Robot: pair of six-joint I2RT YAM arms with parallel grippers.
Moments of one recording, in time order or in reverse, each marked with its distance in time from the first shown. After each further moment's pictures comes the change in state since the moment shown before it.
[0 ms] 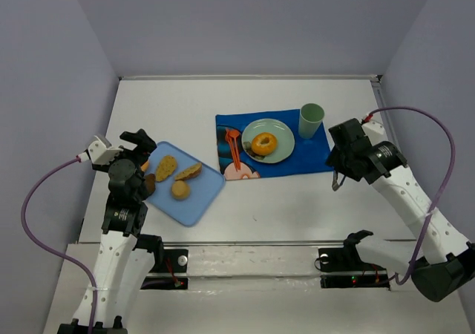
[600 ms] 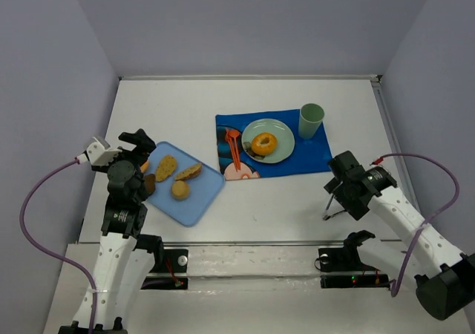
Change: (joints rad) left arm 0.000 -0.013 0.000 0.000 0.000 -0.011; right arm -0.022 -0.181 -0.407 -0.069 -0.034 0.450
